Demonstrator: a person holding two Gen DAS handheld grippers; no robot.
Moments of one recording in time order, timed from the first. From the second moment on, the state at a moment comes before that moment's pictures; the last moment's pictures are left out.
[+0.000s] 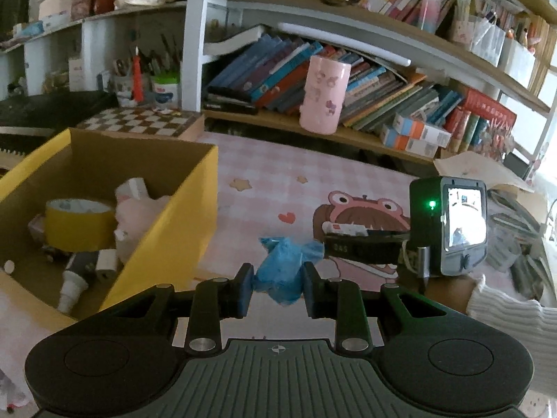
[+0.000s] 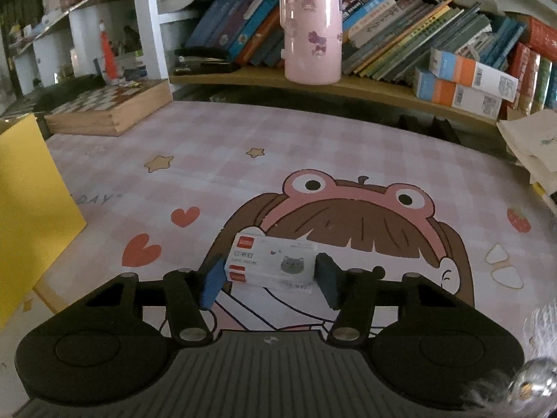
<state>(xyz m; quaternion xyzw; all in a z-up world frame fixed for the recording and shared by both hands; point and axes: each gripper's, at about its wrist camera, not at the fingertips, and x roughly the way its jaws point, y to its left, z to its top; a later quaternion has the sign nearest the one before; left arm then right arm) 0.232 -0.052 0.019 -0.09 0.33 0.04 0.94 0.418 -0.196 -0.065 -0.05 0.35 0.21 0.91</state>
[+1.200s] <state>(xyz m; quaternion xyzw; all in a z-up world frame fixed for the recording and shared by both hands) 0.122 0.003 0.040 -0.07 0.29 -0.09 0.95 0.185 -0.207 0.027 0.02 0.31 0.14 0.94</state>
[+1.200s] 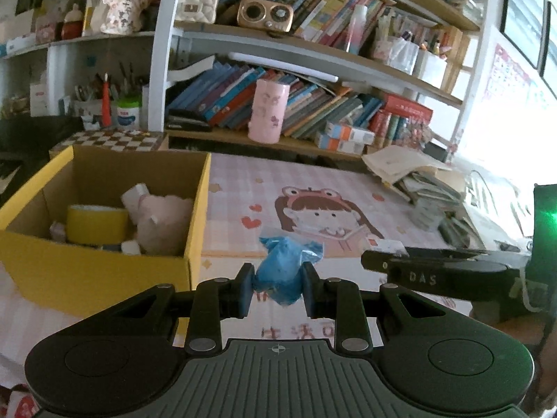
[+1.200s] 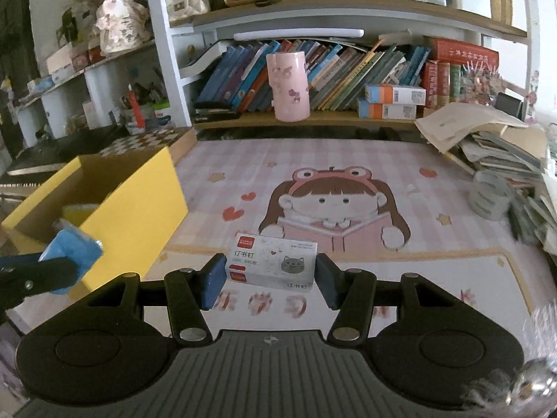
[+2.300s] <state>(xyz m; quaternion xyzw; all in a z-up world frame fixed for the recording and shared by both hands) -0.010 0.097 0.024 -0.08 0.29 -0.05 0.95 0.046 -0.082 0.026 -0.02 0.33 0.24 0.91</state>
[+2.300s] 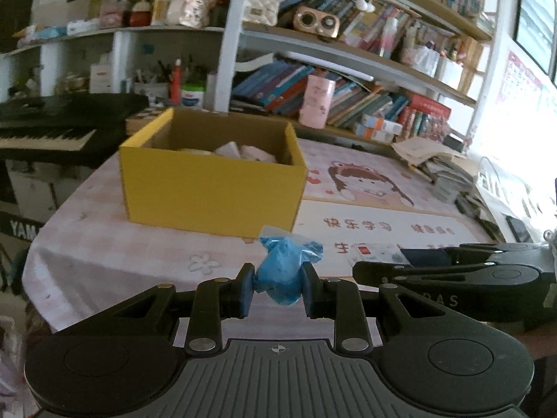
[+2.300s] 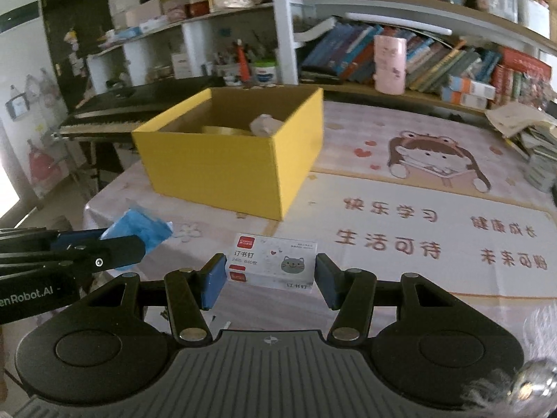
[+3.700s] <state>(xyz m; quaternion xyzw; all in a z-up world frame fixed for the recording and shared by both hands) 0.109 0.136 0.047 -0.08 0.27 0.04 0.96 0.192 -0.035 0.071 -0.04 0.26 0.33 0.91</state>
